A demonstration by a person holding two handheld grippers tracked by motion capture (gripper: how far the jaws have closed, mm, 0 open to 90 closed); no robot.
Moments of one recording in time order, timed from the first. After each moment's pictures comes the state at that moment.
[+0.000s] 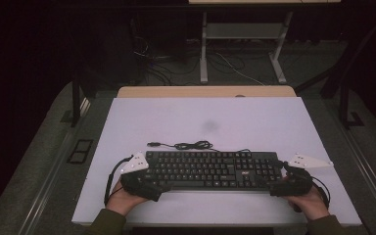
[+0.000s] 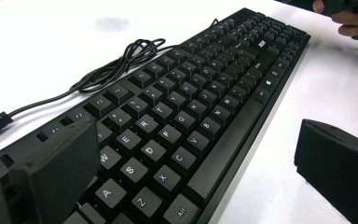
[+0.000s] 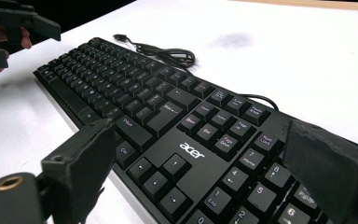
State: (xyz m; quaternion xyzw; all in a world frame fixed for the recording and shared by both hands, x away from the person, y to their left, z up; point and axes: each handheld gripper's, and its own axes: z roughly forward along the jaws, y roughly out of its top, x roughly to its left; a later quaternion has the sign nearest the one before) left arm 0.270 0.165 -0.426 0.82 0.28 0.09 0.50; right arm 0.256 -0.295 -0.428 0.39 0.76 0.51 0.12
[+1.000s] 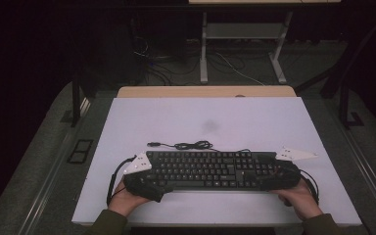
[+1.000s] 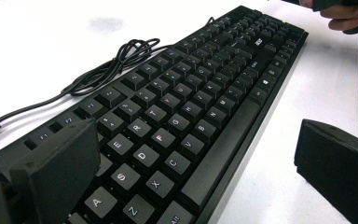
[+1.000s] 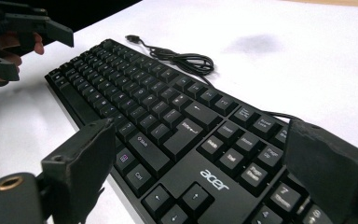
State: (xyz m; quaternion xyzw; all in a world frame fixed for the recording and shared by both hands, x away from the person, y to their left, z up) left arm 0.270 0.159 -0.427 0.82 0.27 0.09 0.50; right arm 0.273 -0.269 -0.422 0.38 0.77 0.51 0.09
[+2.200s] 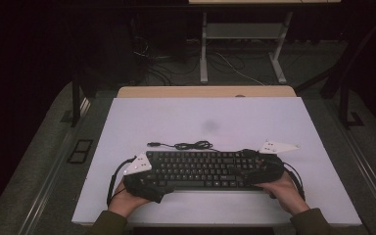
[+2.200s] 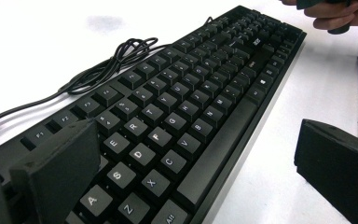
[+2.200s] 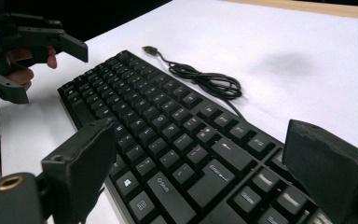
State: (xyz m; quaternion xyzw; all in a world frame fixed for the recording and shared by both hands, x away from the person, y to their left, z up) left arm 0.267 0.159 -0.427 0.82 0.28 0.09 0.50; right arm 0.291 -0.230 -0.415 0.35 0.78 0.52 0.08
